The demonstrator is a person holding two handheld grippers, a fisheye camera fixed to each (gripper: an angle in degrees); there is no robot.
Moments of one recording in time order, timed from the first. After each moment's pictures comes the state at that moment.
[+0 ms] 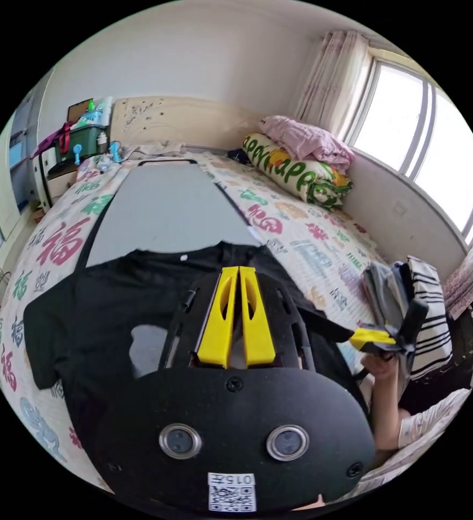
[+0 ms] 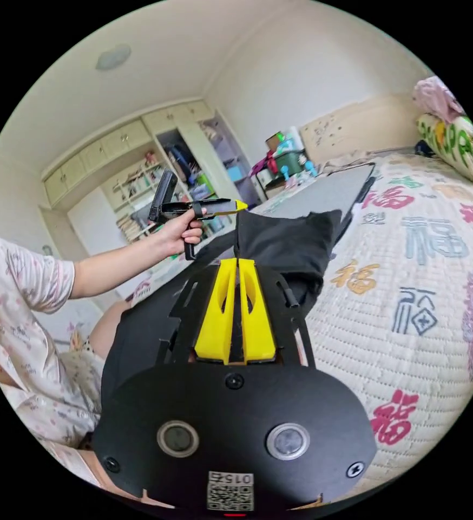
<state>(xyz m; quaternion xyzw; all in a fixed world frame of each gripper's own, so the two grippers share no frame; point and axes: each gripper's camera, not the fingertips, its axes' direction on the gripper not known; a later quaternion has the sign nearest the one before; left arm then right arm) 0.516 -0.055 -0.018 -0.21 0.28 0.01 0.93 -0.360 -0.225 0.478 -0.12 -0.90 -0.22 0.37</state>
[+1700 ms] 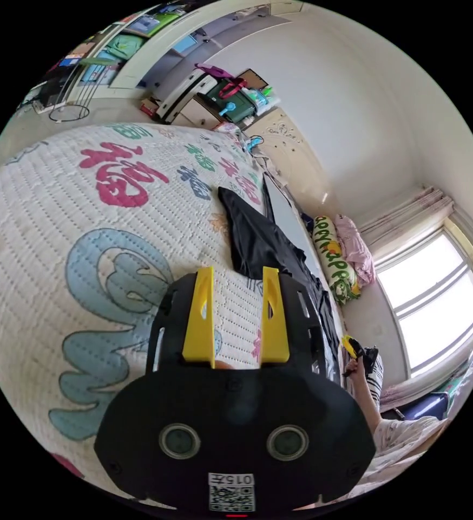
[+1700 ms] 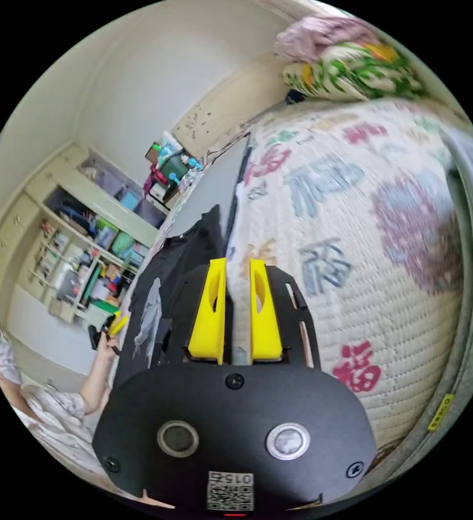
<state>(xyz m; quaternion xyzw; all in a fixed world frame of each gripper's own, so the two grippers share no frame) -0.042 -0.290 -0.209 -0.21 0.27 -0.35 0.88 -0.606 -0.151 0.670 -0.29 -0.75 -0.13 0.58</state>
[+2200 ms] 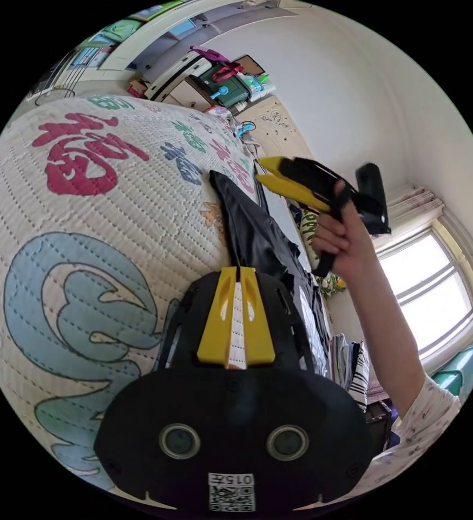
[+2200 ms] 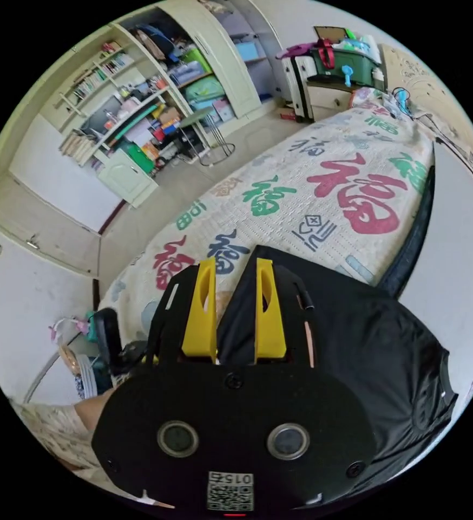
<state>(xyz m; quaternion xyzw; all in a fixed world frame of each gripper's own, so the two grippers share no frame) -0.056 -0.351 -0.213 -0.22 0.32 -0.36 0.85 -1.007 0.062 -0.103 -0.19 -0.75 -0.52 0.36</state>
